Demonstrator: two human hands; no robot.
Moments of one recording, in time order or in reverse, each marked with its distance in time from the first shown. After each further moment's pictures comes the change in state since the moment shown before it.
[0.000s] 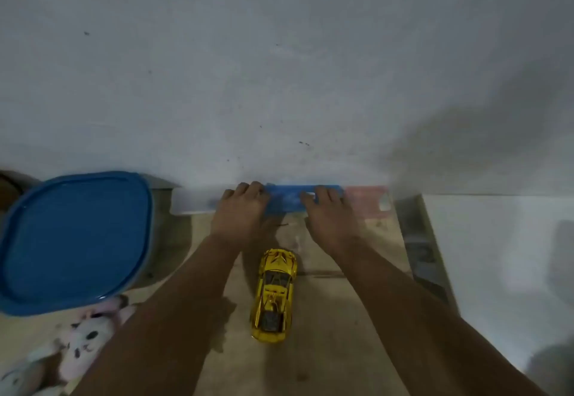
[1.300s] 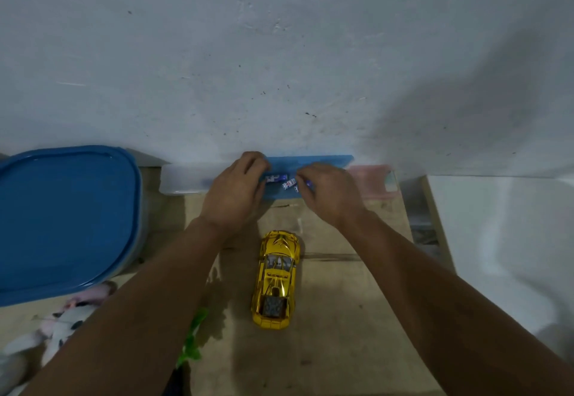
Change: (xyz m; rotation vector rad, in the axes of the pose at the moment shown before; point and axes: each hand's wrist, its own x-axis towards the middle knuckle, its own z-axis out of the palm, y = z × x) left_hand 0.002 -0.013 0.021 -0.347 0.345 0.047; right_hand 0.018 0.003 -0.005 0.350 0.304 -0.115
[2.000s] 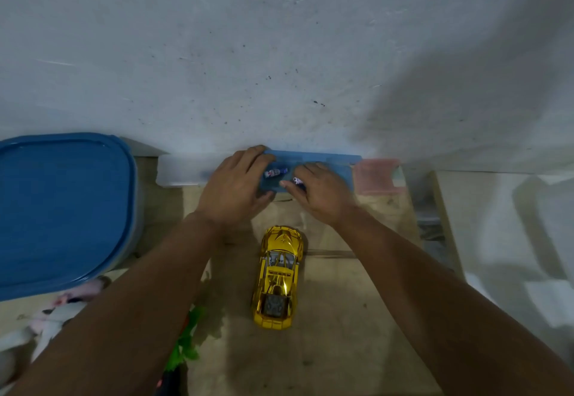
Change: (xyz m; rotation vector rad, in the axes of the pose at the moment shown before) left_hand -0.006 -0.015 0.009 0.106 -0.069 0.068; right_hand 0.004 0.005 0.043 0.031 -0.041 -0.108
